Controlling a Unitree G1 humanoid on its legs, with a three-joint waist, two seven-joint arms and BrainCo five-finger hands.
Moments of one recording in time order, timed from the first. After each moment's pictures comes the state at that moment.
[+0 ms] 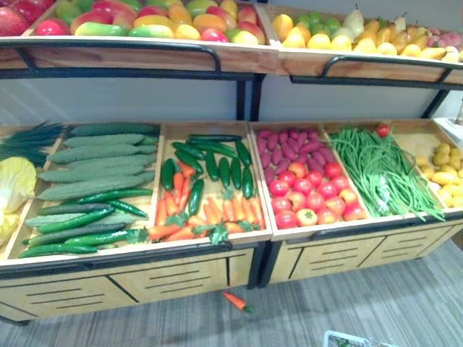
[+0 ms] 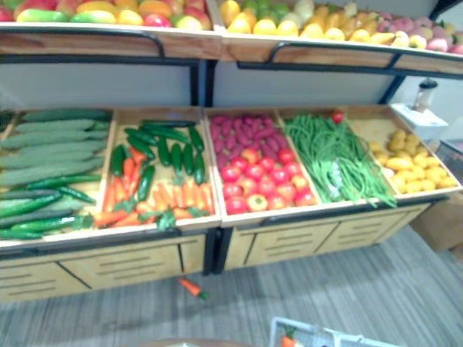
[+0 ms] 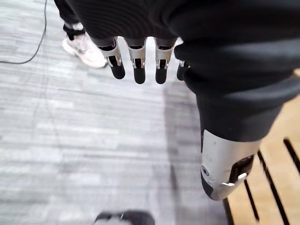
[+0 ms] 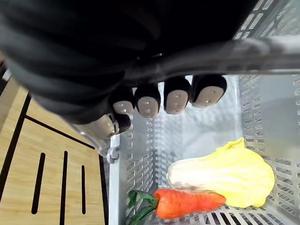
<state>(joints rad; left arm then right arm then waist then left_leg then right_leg) 0.32 0.04 0.57 1.01 0.40 -0.01 0.36 0.13 -0.12 -0.58 1.15 -0.29 -0.07 -0.21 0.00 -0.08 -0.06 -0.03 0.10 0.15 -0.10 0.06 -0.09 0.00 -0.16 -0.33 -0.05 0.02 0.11</state>
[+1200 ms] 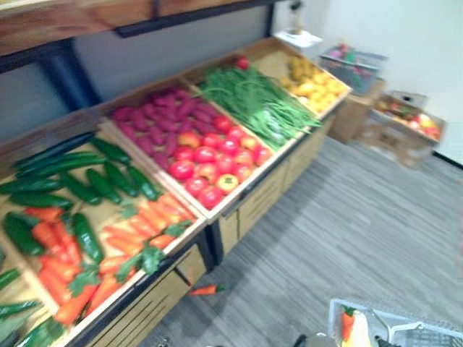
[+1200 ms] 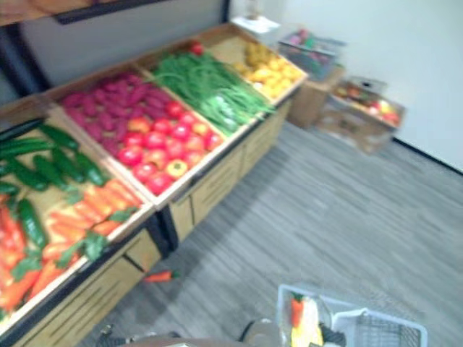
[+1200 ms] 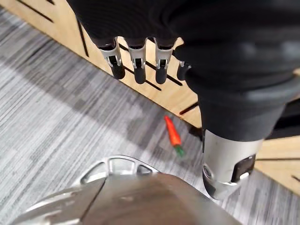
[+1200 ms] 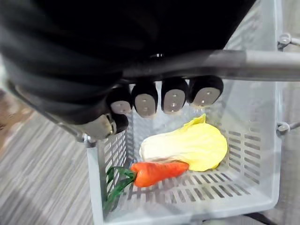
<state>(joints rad) 0.17 0.08 0.30 1.01 0.37 -0.06 0.19 0.05 -0.10 -0.62 1.14 -0.26 -0.07 -0.16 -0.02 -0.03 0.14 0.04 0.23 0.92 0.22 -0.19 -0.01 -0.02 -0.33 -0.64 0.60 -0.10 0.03</state>
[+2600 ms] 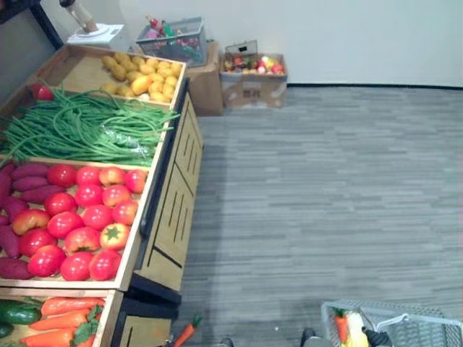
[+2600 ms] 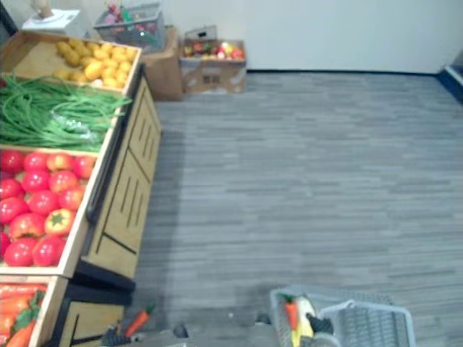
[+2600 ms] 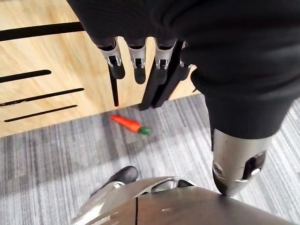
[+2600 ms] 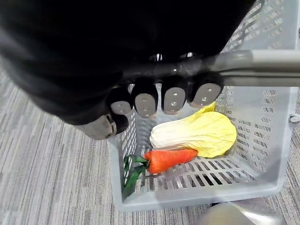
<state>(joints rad) 0.16 0.12 0.21 1.05 0.46 -0.06 0.23 0.04 -0.12 -0.45 1.14 -0.27 -0.09 -0.16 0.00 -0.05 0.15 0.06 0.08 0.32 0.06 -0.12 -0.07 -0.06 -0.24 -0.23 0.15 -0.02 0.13</state>
